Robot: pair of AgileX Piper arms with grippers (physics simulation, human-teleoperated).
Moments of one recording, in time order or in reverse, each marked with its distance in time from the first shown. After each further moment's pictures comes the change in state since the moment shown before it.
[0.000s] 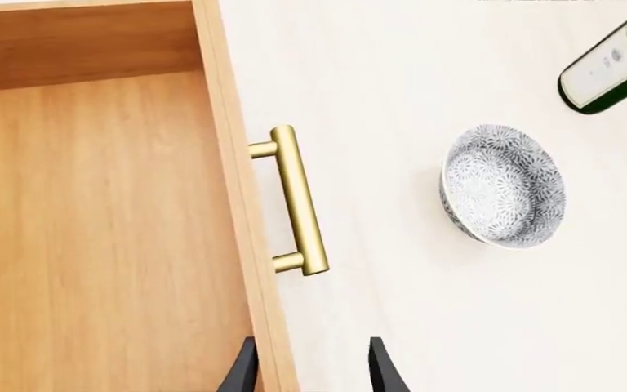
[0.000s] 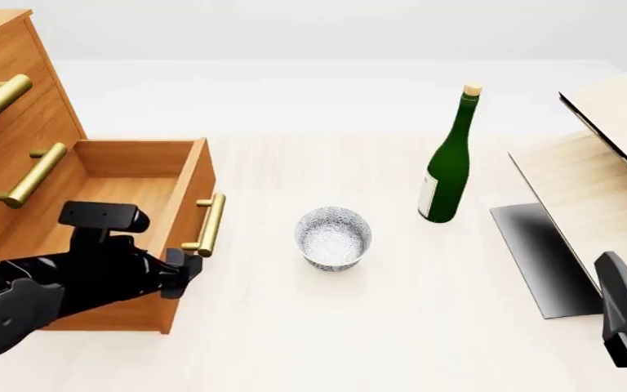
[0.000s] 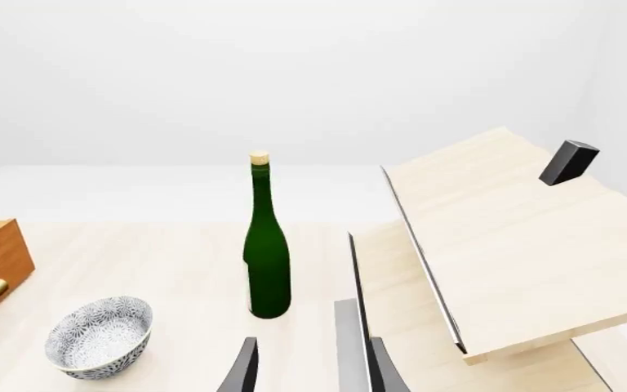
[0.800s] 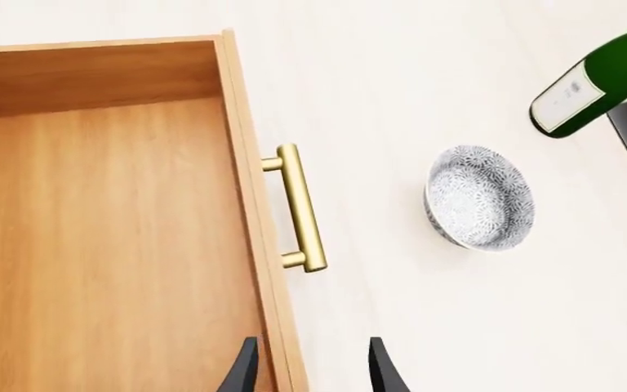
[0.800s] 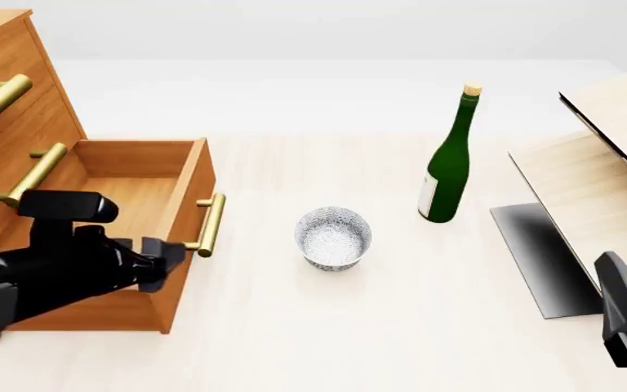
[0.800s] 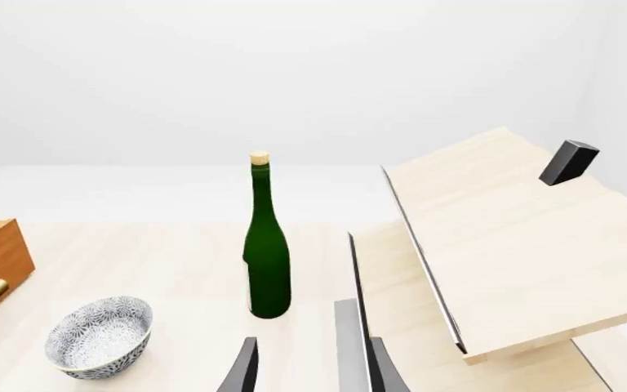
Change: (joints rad) left arm 0.016 -0.187 -0.005 0.116 0.083; right arm 0.000 0.000 0.000 0.000 0.000
